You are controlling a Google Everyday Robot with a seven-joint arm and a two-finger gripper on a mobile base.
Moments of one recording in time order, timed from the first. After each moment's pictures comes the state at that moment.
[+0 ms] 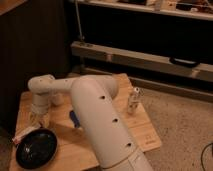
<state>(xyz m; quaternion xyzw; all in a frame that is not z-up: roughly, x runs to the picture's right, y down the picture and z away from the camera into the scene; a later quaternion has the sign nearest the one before) -0.388 0.189 0.814 -0.33 -0.42 -0.46 0.71</state>
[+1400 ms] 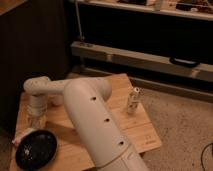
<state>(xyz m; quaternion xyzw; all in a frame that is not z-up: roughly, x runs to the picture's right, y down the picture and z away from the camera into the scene) -0.401 0.207 0.812 -0.36 -0.42 -0.46 0.70</state>
